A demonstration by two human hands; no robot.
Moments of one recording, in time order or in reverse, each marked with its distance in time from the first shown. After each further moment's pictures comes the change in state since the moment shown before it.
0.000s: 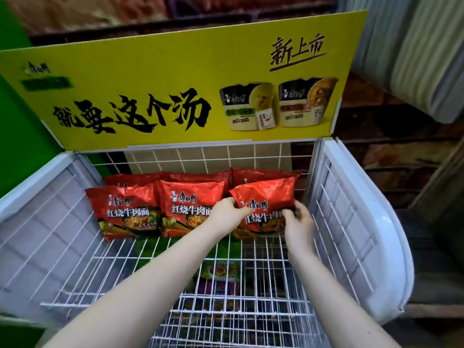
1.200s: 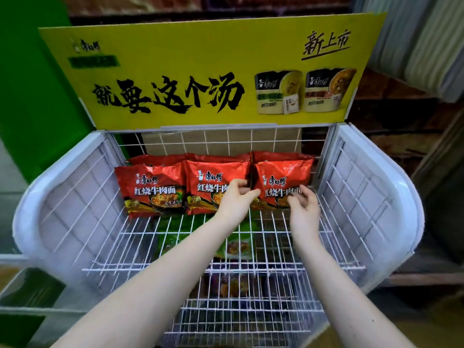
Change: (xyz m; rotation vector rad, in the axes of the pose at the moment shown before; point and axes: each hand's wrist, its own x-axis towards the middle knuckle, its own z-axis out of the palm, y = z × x) left_hand -0.057 -0.032 -0.031 -0.328 0.013 0.077; right_hand -0.075 -0.010 0.021 0.032 0.008 -0.090
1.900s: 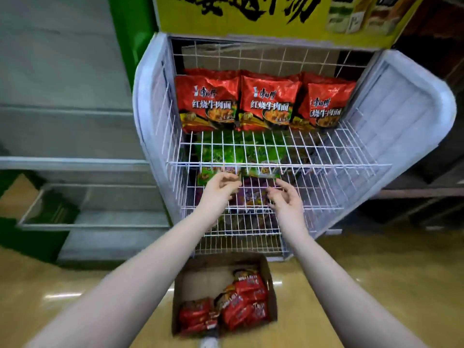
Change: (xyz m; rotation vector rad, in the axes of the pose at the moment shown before) left_hand -0.161 -0.166 -0.158 -0.245 -0.093 -0.094; right_hand -0.265 0.053 0.070 -0.247 -0.194 0.168
